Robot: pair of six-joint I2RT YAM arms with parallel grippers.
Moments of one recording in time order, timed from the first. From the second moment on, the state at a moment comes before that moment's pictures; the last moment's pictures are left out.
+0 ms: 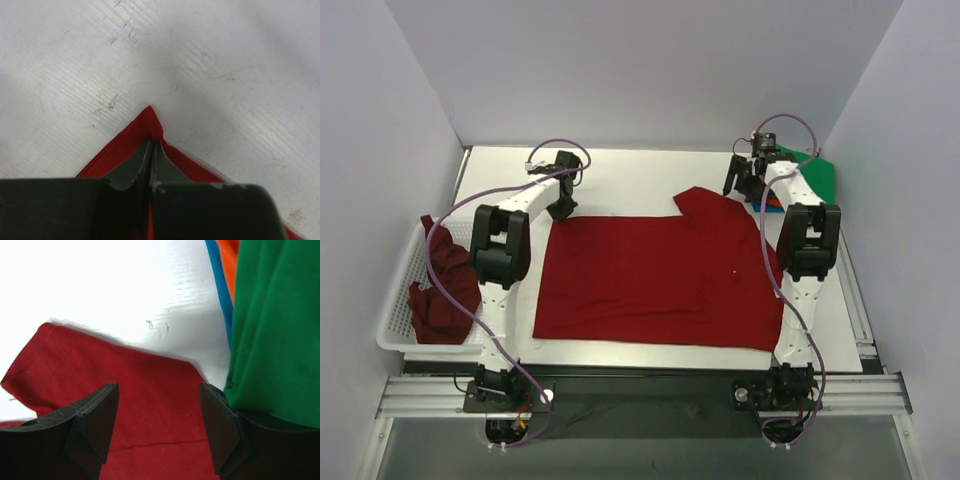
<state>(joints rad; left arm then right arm) -0.25 2.26 1.80 -0.76 -0.43 -0.87 0.01 2.28 1.90 -0.62 -0.08 0.26</state>
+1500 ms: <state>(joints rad) -0.23 2.11 1.60 -0.63 -0.30 -0.79 0.02 2.38 2.02 -0.81 0.00 0.32</state>
